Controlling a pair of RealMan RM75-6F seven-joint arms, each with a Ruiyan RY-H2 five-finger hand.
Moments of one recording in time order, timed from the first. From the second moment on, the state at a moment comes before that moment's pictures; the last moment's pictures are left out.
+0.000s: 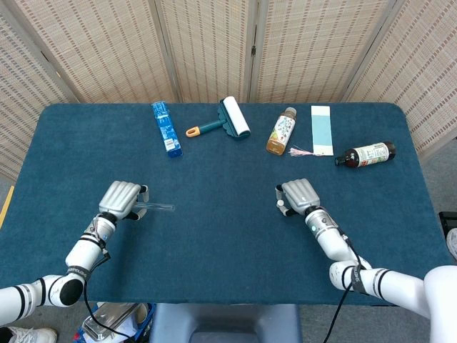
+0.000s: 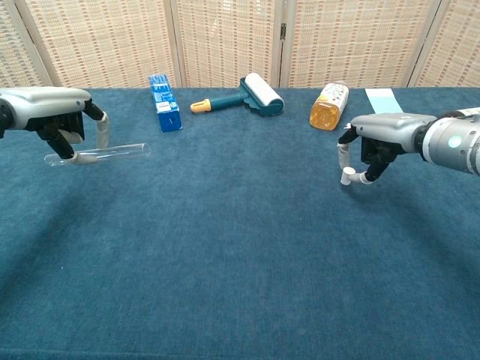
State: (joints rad) left arm -0.80 -1.31 -0.13 -1.56 0.90 0.89 0.38; right arm 0.81 -1.52 0.16 -1.30 -0.94 0.75 -0.32
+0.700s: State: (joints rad) left arm -0.88 -1.31 -0.30 -1.55 0.86 0.69 0.03; right arm 0.80 -1.23 0.37 -1.75 -1.16 0.86 0.03
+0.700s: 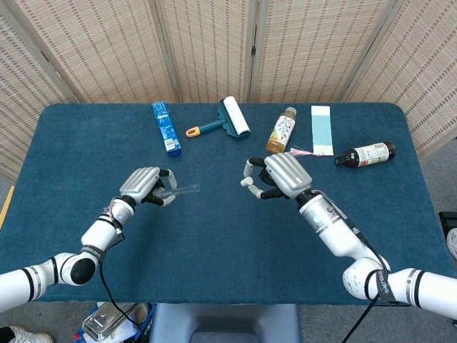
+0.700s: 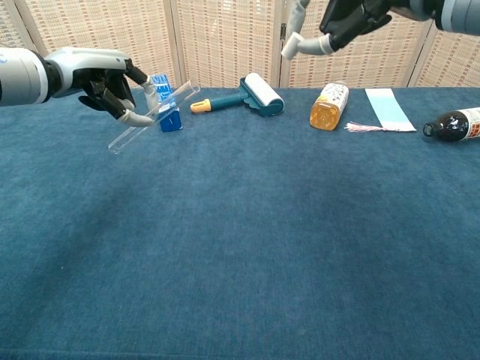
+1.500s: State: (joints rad) left arm -0.92 -1.36 -0.36 -1.61 0.89 0.69 -0.14; right arm 0.85 -1.33 0.36 -1.73 -1.21 0.94 0.08
